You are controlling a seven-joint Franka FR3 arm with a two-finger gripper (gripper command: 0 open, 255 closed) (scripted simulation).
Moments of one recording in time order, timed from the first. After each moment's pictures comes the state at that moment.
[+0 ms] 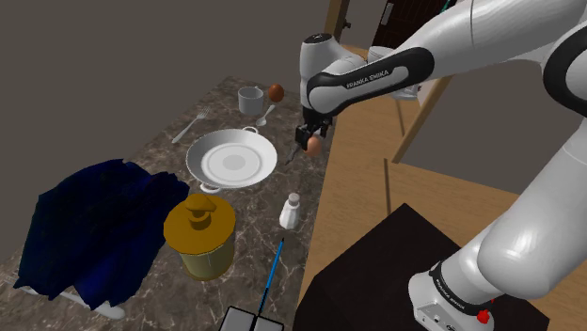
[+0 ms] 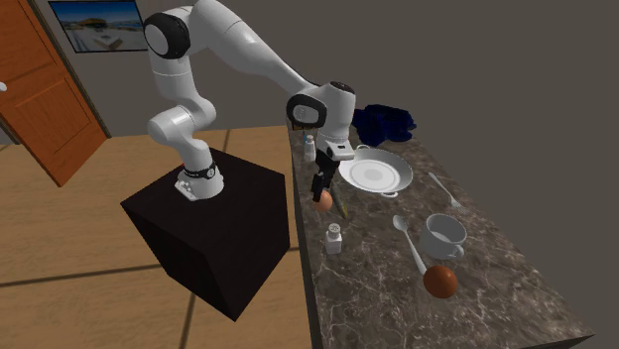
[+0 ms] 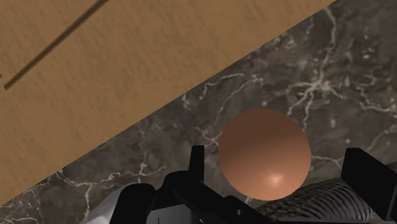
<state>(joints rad) -0.04 0.16 0.17 -2.06 -0.25 2.13 0.18</state>
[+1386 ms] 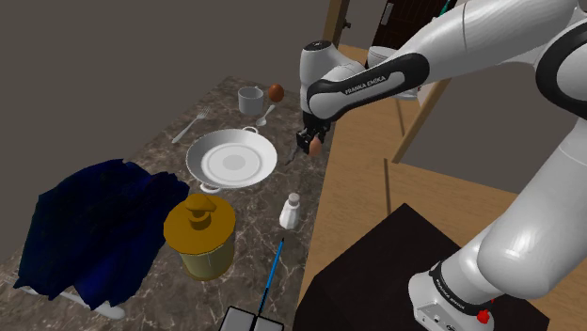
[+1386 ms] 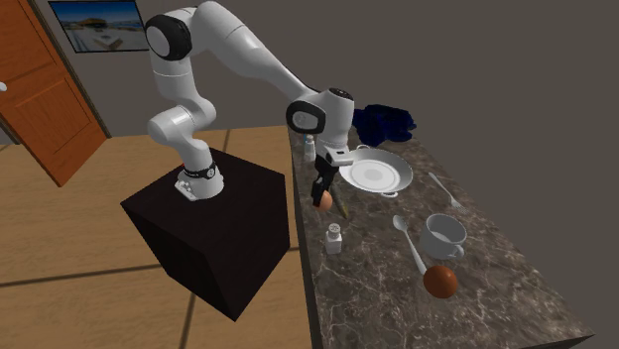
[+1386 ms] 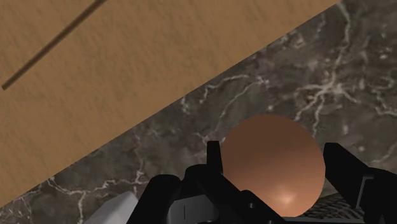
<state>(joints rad) -0.05 0.18 0.17 -2.08 -0.26 2.17 0.19</state>
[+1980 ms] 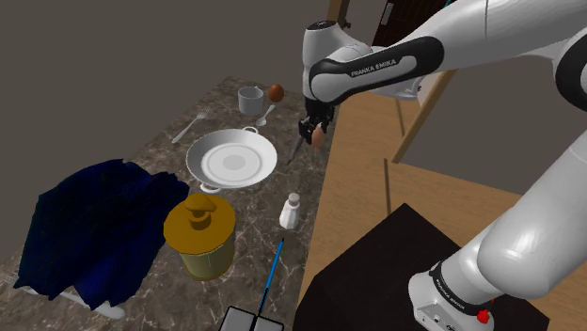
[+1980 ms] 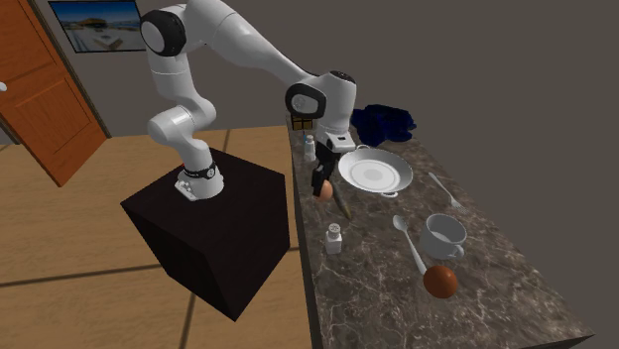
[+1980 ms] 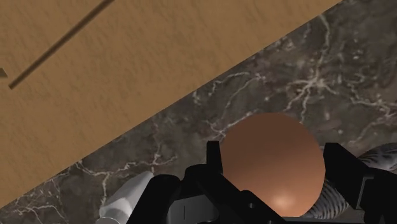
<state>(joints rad) -0.05 0.13 0.17 -2.03 -0.24 2.07 0.16</state>
